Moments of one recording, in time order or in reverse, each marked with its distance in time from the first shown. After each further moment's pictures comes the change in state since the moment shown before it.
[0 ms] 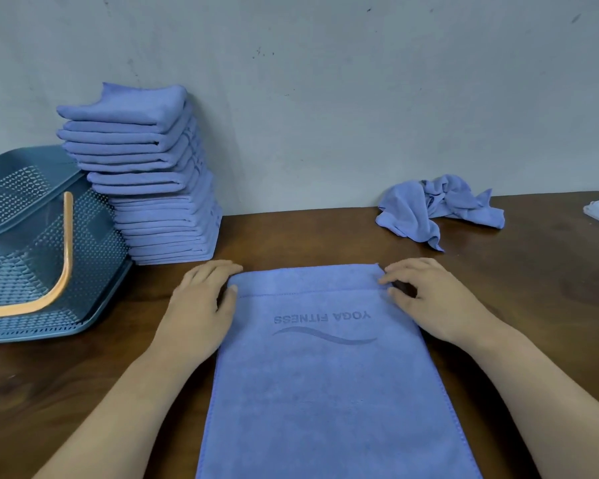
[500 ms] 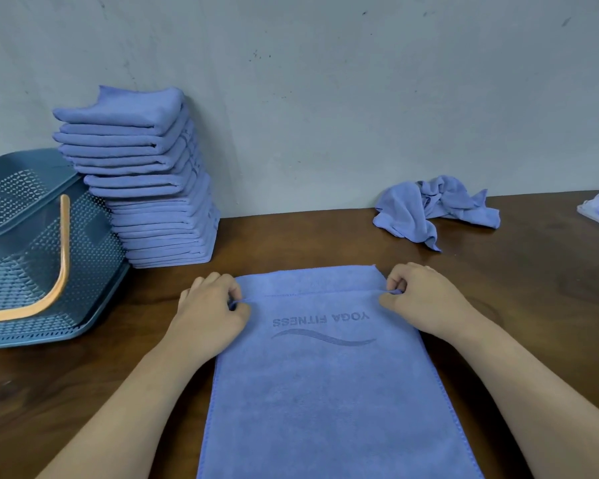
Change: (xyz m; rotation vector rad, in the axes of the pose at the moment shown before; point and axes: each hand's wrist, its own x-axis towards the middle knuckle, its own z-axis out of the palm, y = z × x) left_hand 0.010 0.008 0.008 0.055 -0.137 -0.081; right_hand 0.008 -0.017 0.006 0.054 -0.007 0.247
